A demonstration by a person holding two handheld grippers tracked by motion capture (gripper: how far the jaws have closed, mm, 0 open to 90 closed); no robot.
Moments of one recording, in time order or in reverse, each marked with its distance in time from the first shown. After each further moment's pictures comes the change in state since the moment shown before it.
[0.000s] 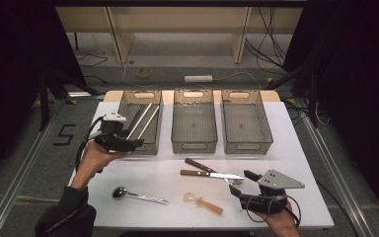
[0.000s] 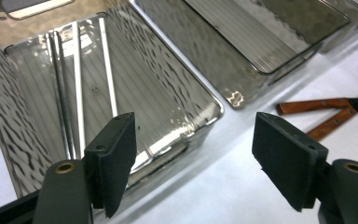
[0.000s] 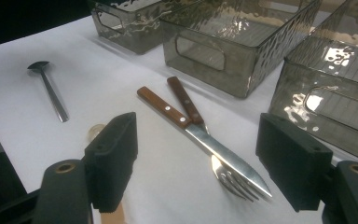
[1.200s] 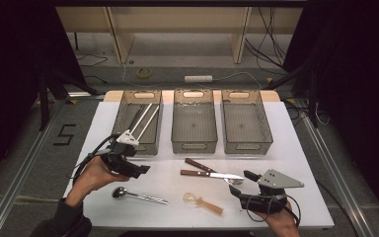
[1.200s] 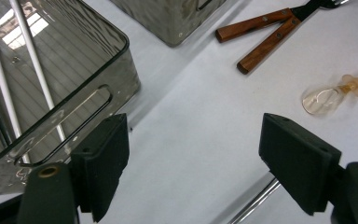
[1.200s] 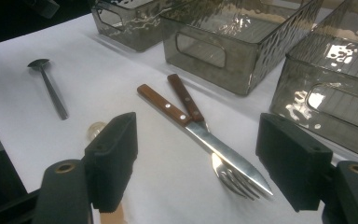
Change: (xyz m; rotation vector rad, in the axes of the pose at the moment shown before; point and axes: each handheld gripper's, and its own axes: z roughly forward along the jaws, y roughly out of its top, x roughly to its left) left arm -0.046 -0.024 -0.004 0.171 -0.098 0.197; right arm -0.002 -0.001 0.002 0.011 0.003 0.003
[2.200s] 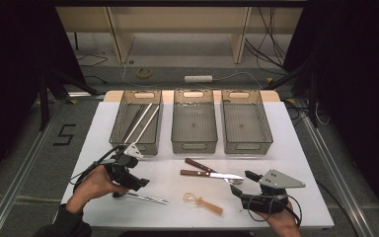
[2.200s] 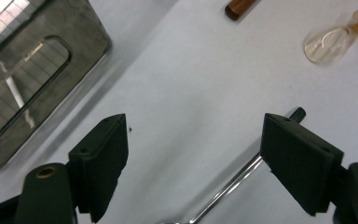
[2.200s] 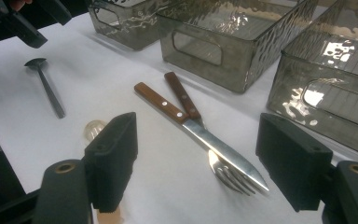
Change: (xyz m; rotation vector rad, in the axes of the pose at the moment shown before) left arm -0.012 -0.020 0.018 0.131 -0.017 0.063; right arm -0.002 -0.001 -0.002 0.002 -0.003 0.005
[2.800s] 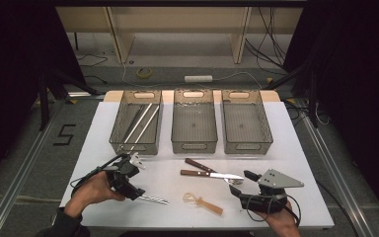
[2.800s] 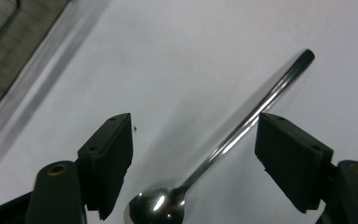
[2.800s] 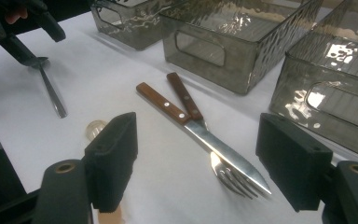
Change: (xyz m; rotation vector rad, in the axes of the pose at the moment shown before) left arm -0.010 -0.011 0.011 0.158 -0.006 0.082; right arm 0.002 0.001 0.002 0.001 0.006 -0.012
